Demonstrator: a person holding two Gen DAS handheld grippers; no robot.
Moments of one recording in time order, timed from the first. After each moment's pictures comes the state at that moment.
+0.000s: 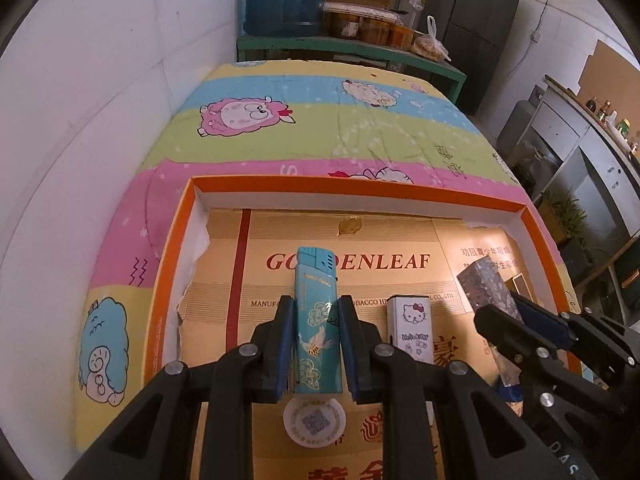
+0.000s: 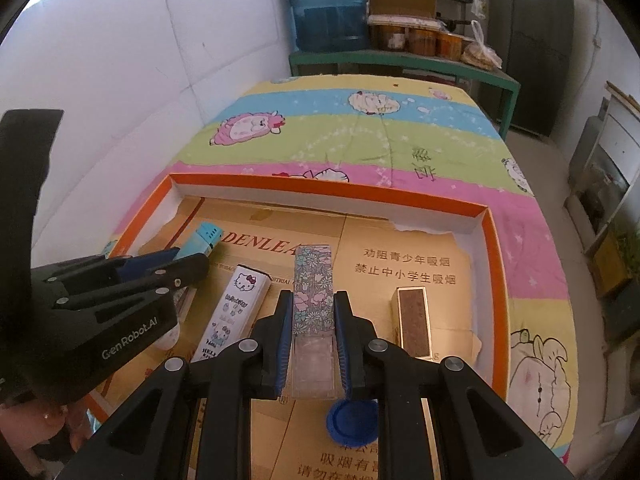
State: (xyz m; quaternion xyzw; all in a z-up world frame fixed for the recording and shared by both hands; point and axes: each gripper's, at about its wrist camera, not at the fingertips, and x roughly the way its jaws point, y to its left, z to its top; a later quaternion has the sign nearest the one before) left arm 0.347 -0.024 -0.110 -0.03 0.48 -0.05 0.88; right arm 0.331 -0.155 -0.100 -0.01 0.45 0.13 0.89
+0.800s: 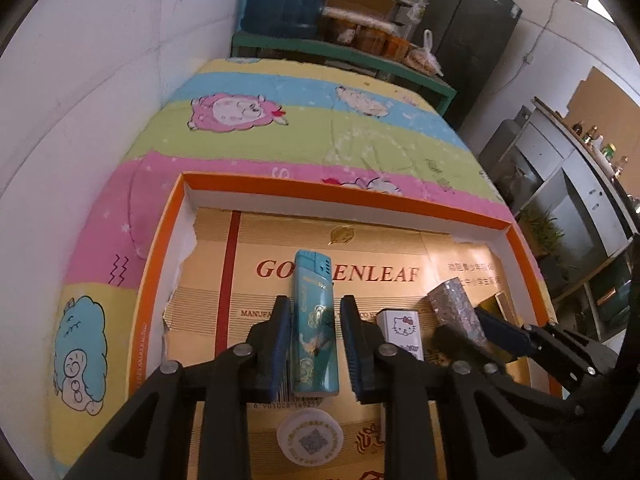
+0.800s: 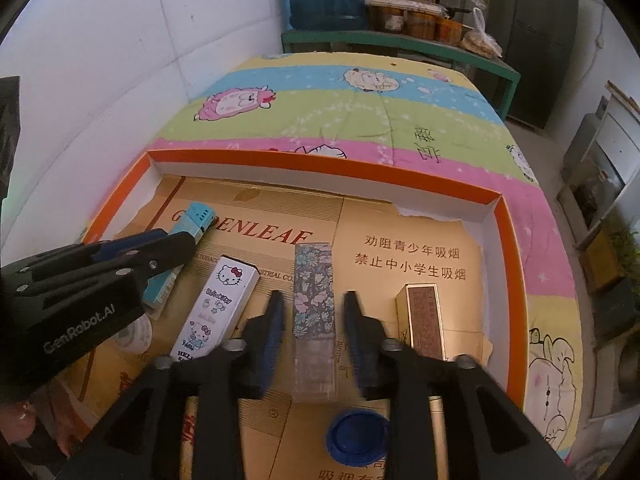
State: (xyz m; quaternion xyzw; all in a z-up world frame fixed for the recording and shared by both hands) left arm 0.350 -0.011 -0.112 -0.08 0.46 -0.09 0.88; right arm 0.345 -0.145 -0.117 -0.03 0.47 0.11 0.87
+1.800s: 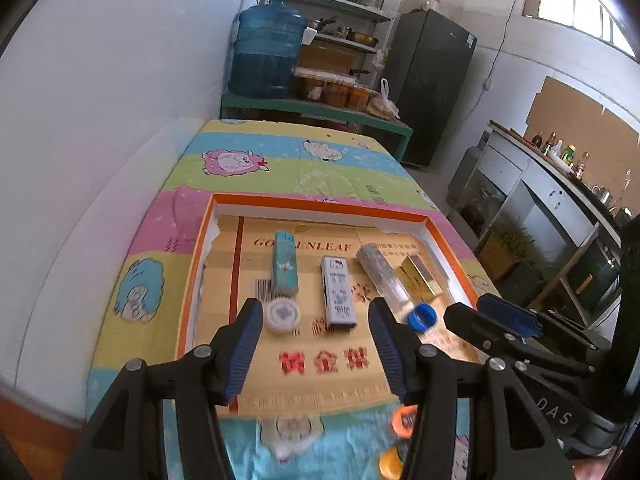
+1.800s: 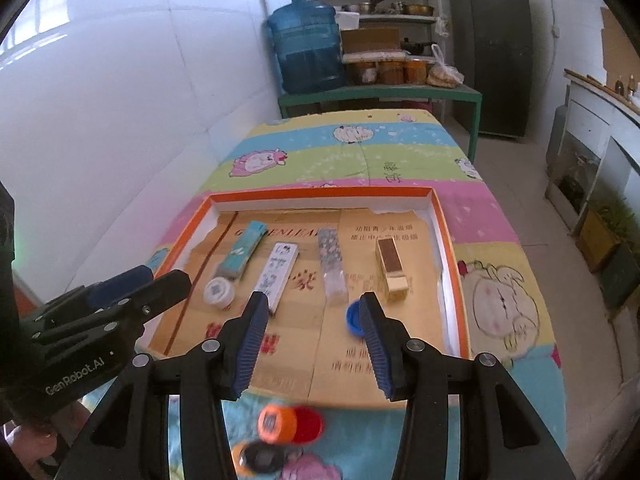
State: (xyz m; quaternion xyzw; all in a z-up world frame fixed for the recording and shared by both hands) left arm 0.214 -0.005 -0.050 -0.08 0.37 -0.11 0.92; right arm 0.209 -0.168 -0.047 0.04 0.38 0.10 0.92
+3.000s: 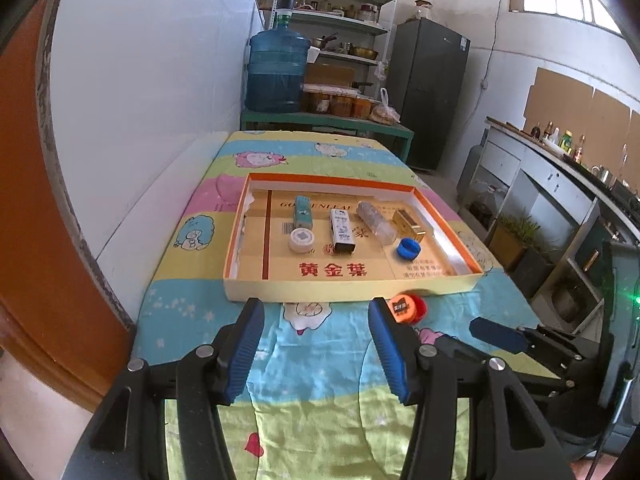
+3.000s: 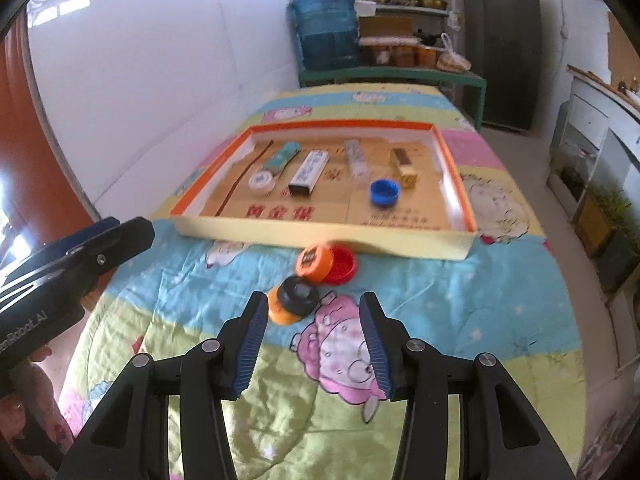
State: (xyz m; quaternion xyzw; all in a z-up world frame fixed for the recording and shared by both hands) left arm 0.091 0.000 -0.050 -0.04 0.34 -0.08 0.94; right arm 0.101 -0.151 -0.085 0.02 0.41 0.12 0.91
